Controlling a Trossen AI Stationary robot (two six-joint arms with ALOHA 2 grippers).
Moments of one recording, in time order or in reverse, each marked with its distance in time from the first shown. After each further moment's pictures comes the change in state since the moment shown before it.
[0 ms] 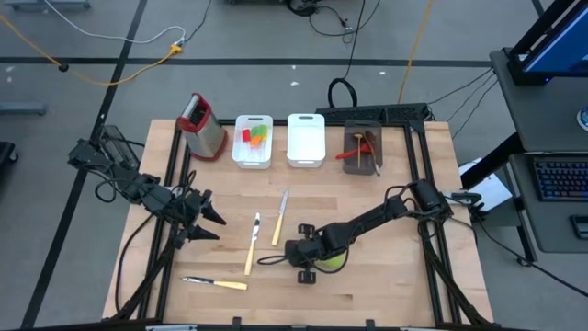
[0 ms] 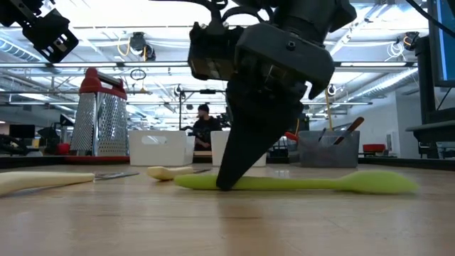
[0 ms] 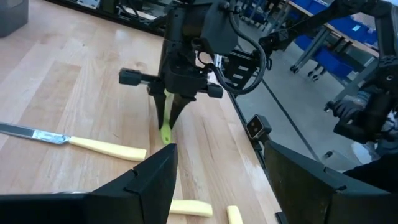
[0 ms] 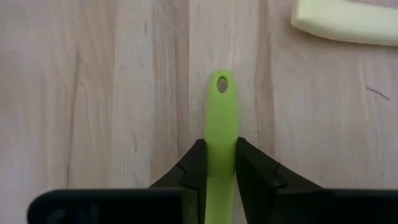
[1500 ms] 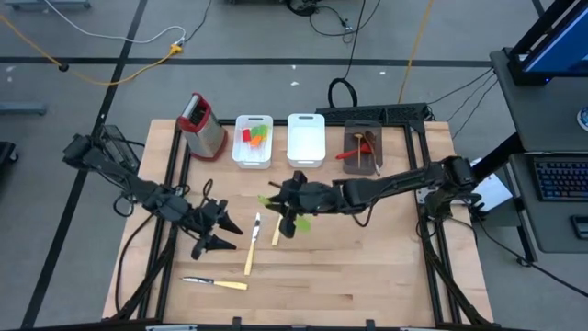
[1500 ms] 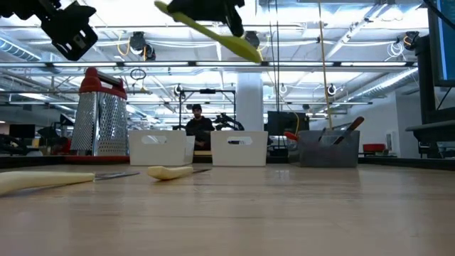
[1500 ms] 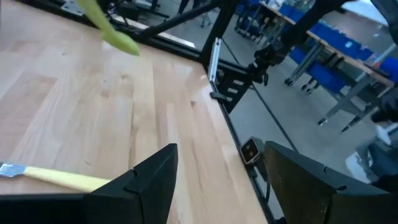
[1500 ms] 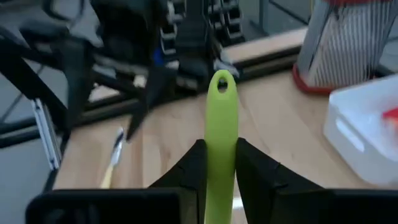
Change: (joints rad) left arm 0.009 0.338 0.000 0.391 0.001 -0.023; right arm -0.186 -0.348 0.003 0.390 0.161 -0.024
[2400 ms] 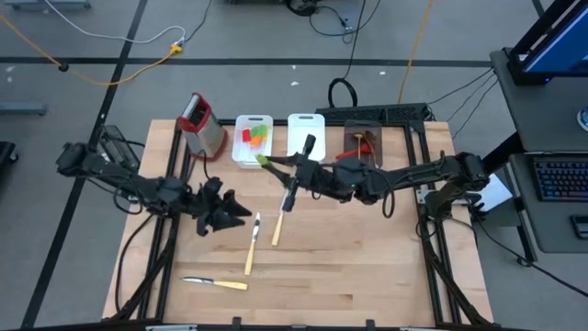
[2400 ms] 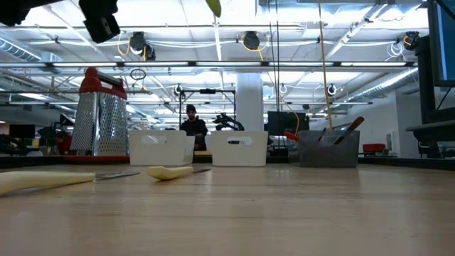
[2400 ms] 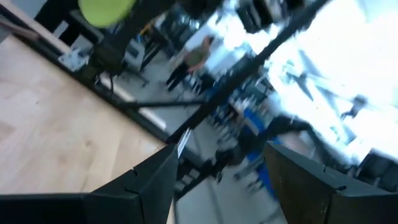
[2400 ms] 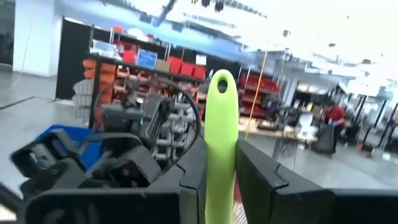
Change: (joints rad) left arm 0.196 0.041 0.000 0.386 0.061 -0.307; right arm -0.021 -0.102 -0.001 0.525 0.157 -0.612
